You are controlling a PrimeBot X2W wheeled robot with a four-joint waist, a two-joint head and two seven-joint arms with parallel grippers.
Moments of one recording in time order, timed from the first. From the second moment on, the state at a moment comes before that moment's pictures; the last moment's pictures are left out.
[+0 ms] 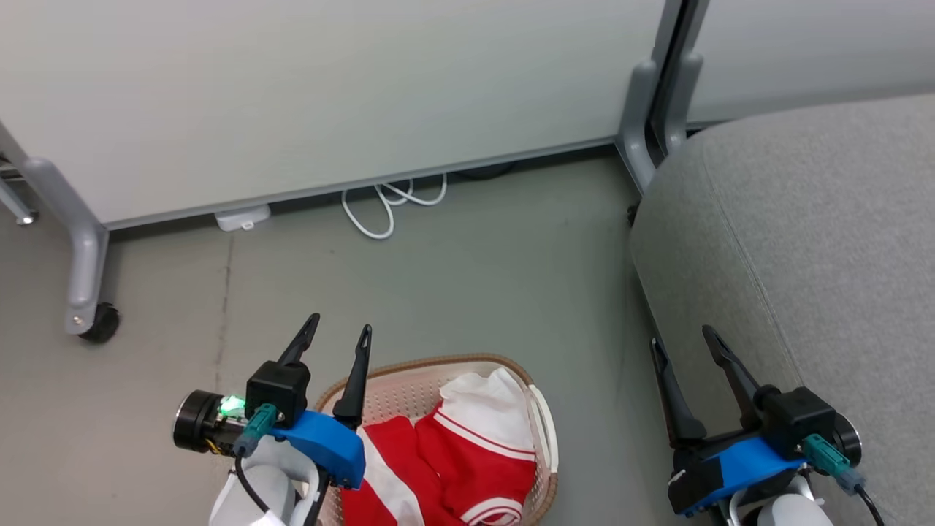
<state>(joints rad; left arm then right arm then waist) -0.27 0.07 -0.22 0.56 -0.08 -0.12 -0.26 -0.12 -0.05 0.08 0.29 0.10 0.13 -0.26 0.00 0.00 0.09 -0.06</state>
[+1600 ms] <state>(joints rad) -0.76 0.27 -1.06 1.25 -0.28 -0.13 -0.04 -0.43 -0.05 0.16 0.20 0.20 0.13 -0.26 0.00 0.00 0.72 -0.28</state>
